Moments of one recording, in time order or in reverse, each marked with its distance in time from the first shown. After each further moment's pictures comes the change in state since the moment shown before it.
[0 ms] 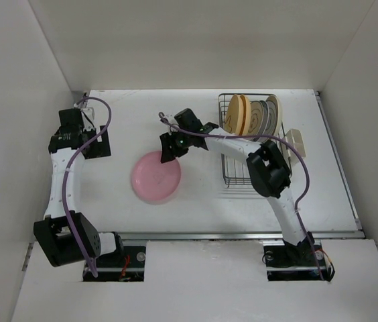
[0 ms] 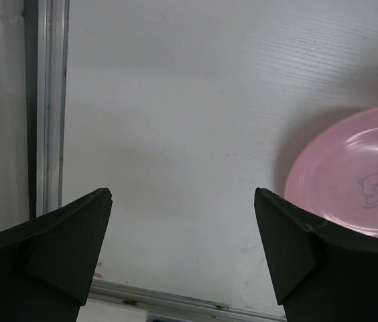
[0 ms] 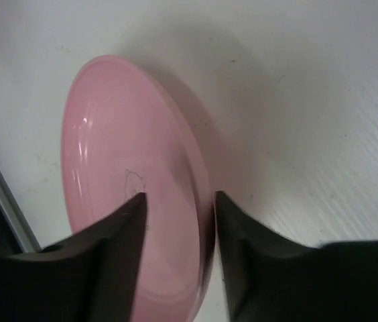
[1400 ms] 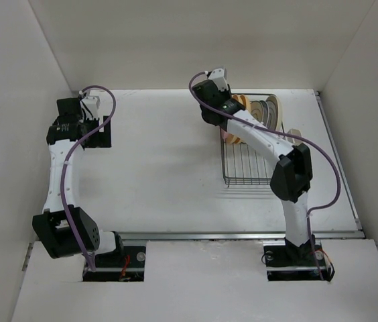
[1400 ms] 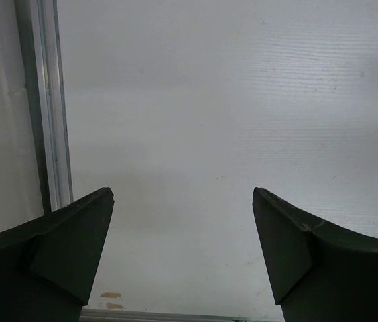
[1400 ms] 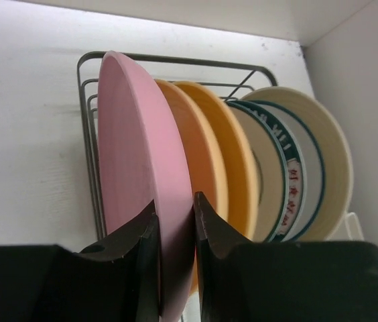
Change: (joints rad) left arm -0.016 0.061 0.131 -0.006 0.098 0.112; right arm -0.085 -0.200 0.131 -0.227 1.436 -0.102
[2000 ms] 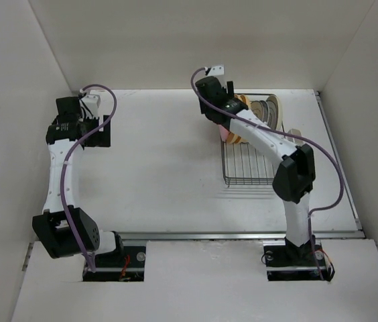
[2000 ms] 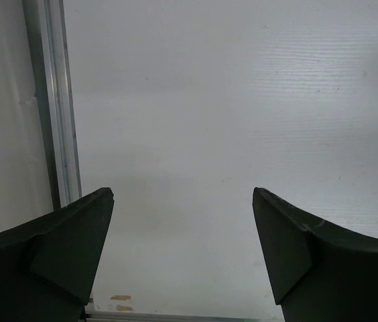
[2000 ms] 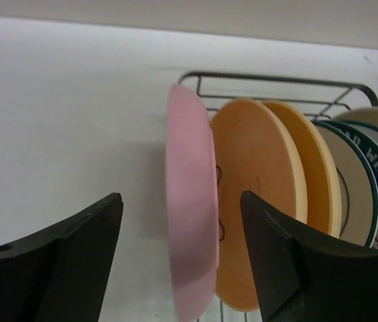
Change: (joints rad) left arm 0.002 0.000 0.015 0.000 0.000 0.037; right arm -0.015 -0.072 -0.020 0.117 -0.291 0.055
